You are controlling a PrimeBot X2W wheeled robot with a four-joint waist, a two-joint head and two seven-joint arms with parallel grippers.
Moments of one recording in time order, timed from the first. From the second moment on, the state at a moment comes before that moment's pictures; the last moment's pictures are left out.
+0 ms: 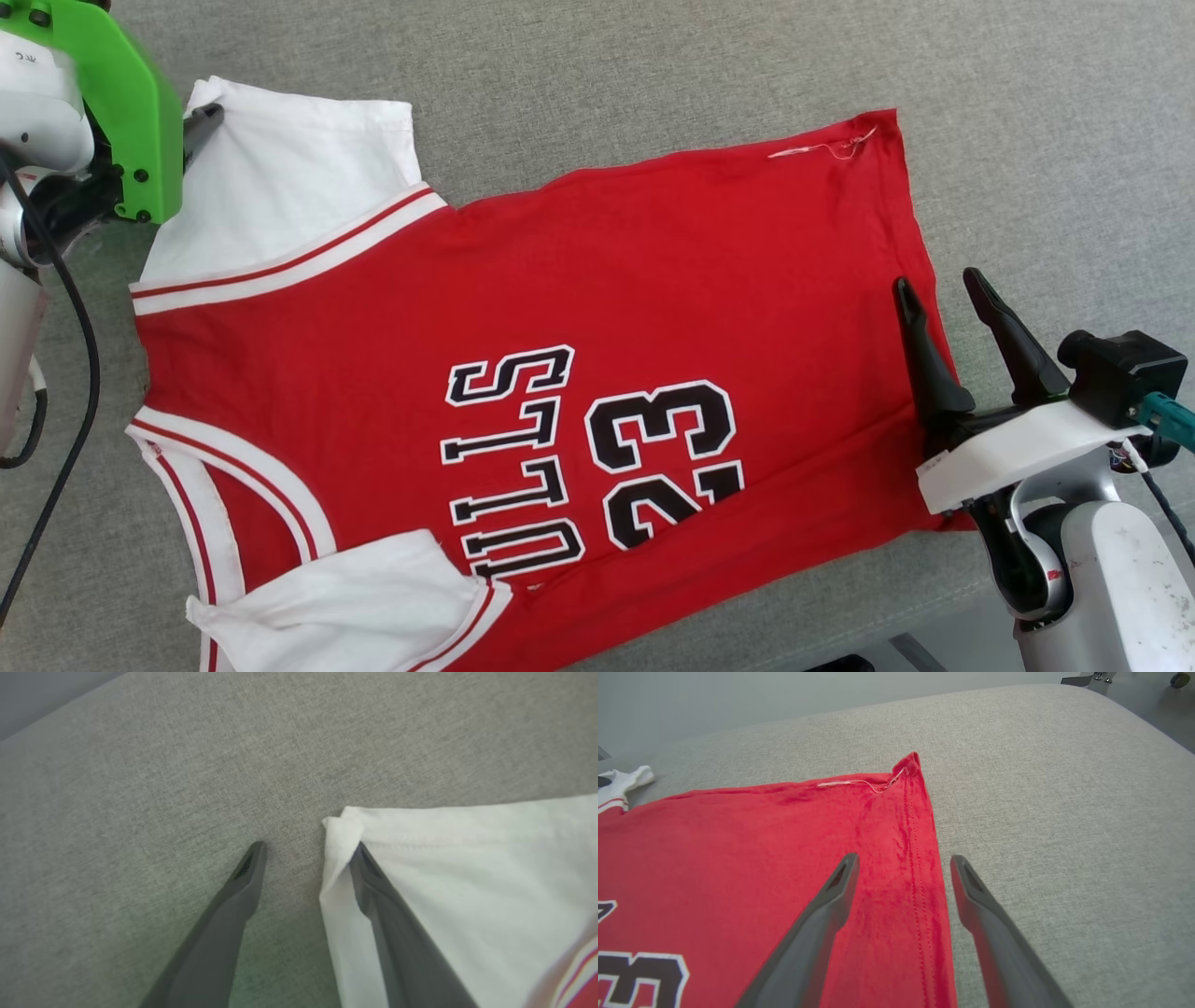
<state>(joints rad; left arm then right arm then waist) -1.04 0.65 -0.54 0.53 -0.73 -0.11 0.72 -0.21 -0.12 0.08 0.02 0.34 0.14 -0.05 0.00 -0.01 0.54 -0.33</state>
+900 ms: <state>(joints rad) -0.80 0.57 -0.45 0.25 -0.87 -0.09 0.46 -0.21 -0.34 0.02 -0.05 0.34 0.14 0.32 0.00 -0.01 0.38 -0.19</state>
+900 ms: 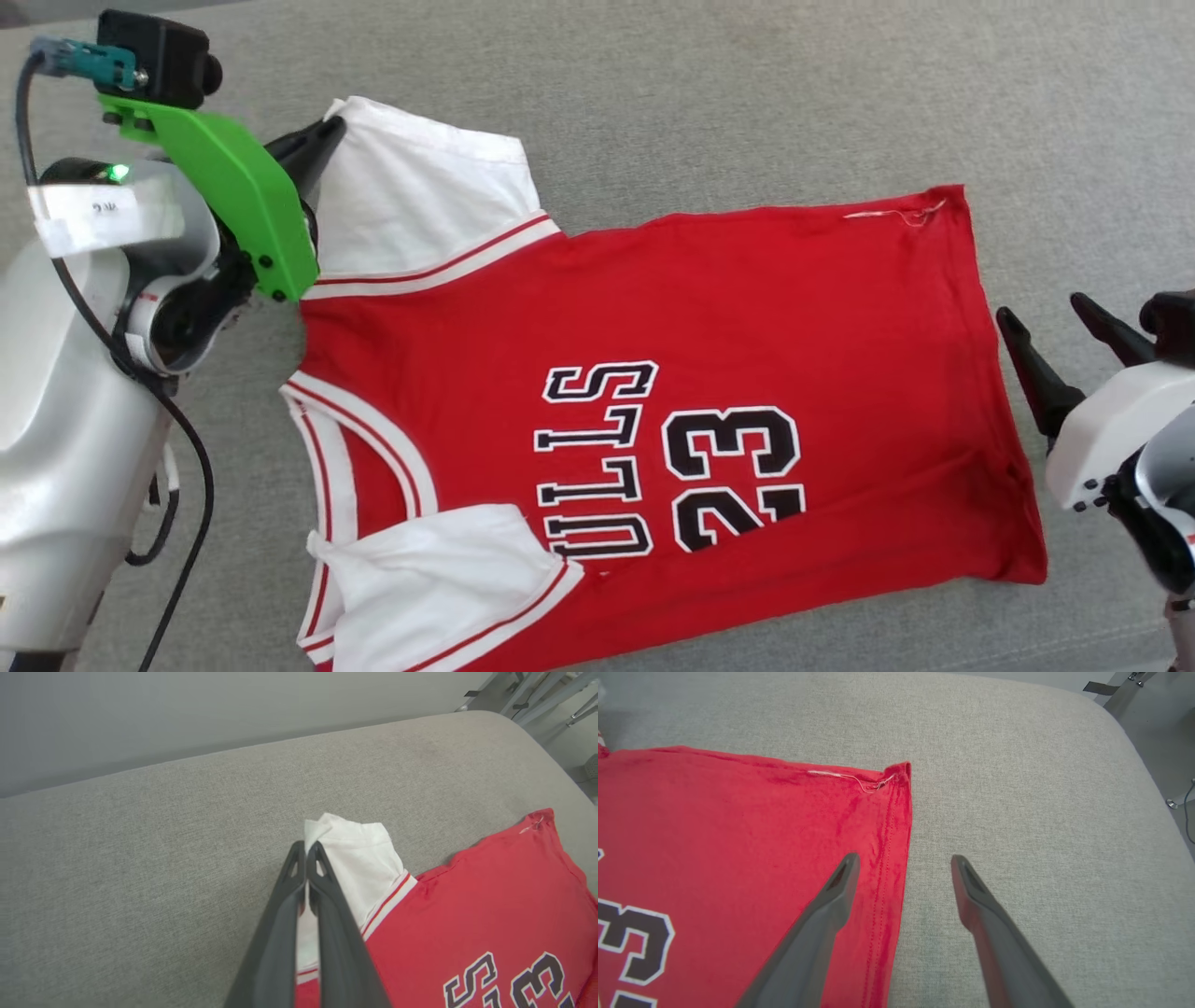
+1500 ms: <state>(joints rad) -0.64 0.58 -0.47 -0.15 -0.83 0.00 0.40 -0.46 -0.50 0.03 0.08 0.38 0.14 0.75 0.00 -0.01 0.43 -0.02</state>
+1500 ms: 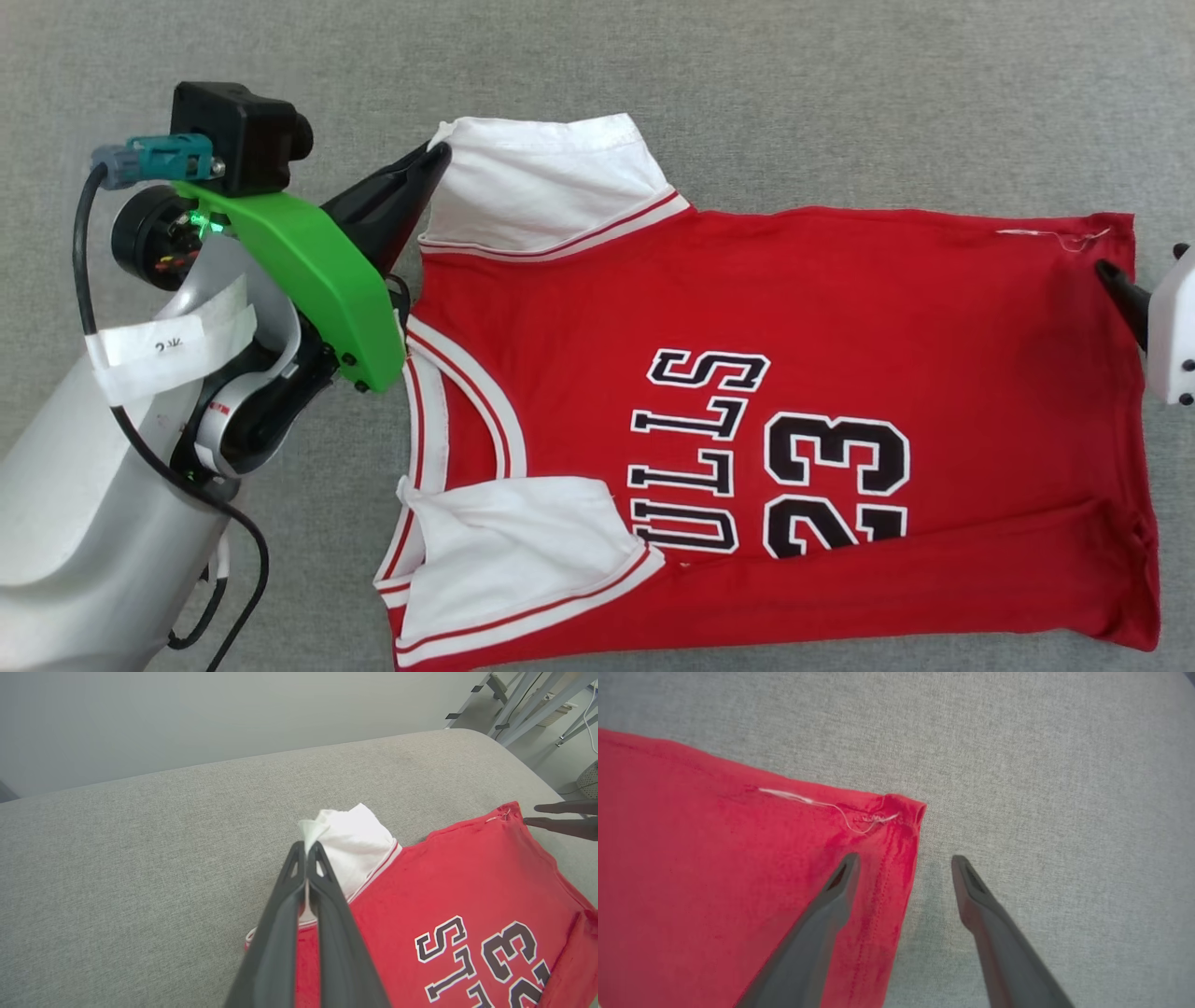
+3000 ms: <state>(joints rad) -0.26 0.55 -0.46 -0.13 -0.90 0.07 0.22 -0.23 -0.56 0.08 0.21 0.58 0.14 0.28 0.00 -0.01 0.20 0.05</state>
